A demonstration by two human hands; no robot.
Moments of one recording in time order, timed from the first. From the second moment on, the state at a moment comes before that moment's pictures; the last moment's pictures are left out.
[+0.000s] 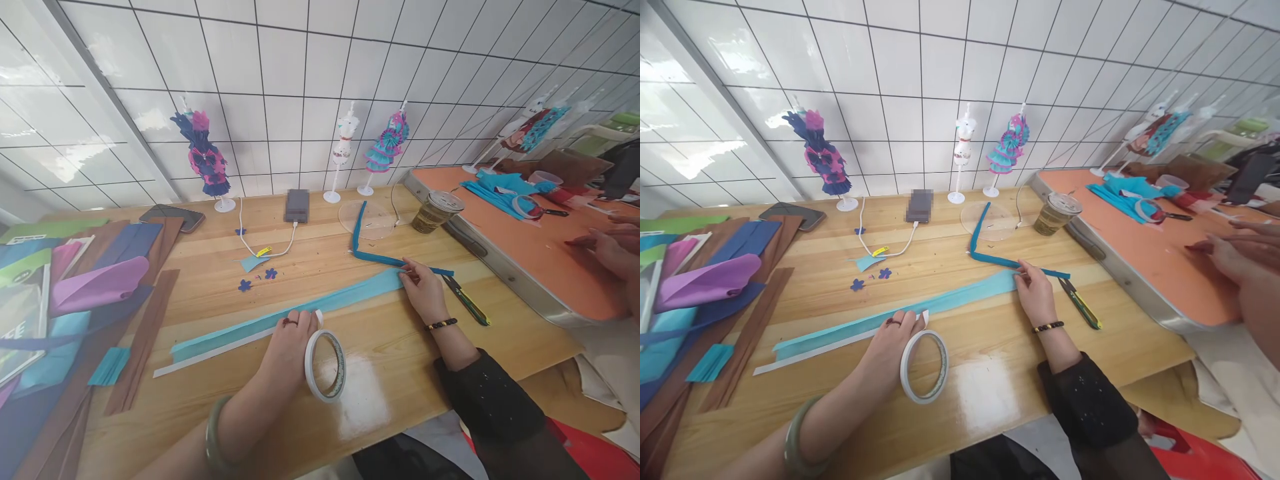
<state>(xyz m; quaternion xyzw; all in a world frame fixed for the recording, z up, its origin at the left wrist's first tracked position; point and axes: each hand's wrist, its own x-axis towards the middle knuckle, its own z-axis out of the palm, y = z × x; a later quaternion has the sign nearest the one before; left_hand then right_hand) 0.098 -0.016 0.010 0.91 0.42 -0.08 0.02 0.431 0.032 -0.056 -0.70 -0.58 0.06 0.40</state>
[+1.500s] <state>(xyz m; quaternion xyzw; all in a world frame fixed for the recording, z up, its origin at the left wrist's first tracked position) 0.097 -0.017 -0.002 0.92 0.39 -0.05 -0.07 0.359 -0.013 0.046 -0.55 -0.77 0.16 0.27</state>
